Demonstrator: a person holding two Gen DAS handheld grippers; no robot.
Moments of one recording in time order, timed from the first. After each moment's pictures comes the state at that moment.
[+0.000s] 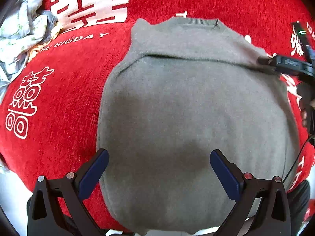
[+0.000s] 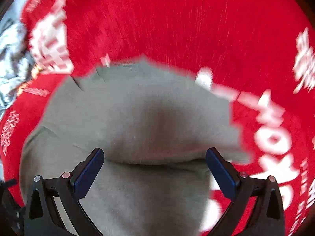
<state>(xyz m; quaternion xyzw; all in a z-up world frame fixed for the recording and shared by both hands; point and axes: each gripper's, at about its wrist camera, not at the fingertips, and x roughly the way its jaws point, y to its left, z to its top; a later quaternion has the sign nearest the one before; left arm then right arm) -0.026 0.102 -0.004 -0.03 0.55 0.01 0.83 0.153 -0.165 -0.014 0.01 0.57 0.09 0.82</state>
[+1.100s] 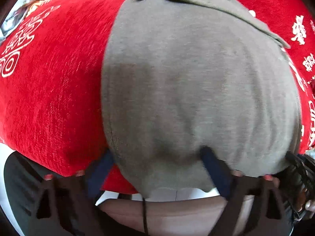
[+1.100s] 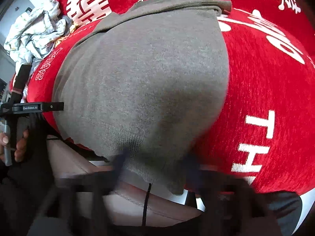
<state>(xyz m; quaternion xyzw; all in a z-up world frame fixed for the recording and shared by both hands) -0.103 0.118 -0.051 -0.08 0.62 -0.03 0.78 -0.132 -0.188 -0.028 0.07 0.57 0.18 0.80</state>
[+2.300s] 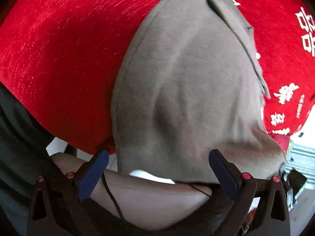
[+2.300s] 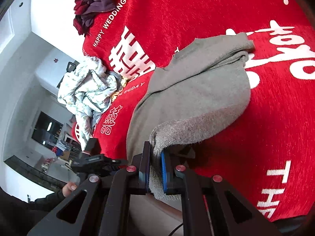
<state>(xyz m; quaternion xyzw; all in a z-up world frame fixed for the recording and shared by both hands) -0.135 0.174 -0.089 -0.38 0.63 -0.03 0.67 -0.105 -0.224 0.061 0.26 0.44 0.32 0.80</state>
